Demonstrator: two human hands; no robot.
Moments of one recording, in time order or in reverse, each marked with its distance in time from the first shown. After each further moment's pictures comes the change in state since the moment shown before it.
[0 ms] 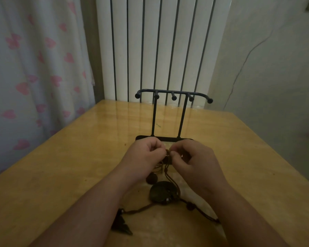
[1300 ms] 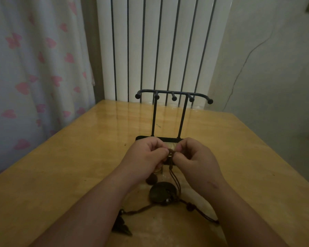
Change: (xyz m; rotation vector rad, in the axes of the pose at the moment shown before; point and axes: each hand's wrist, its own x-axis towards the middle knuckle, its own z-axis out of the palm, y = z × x) left_hand 0.000 0.002 0.002 -0.077 0.013 -0.052; right_hand 0.001 -0.004 0.002 0.274 0.016 0.192
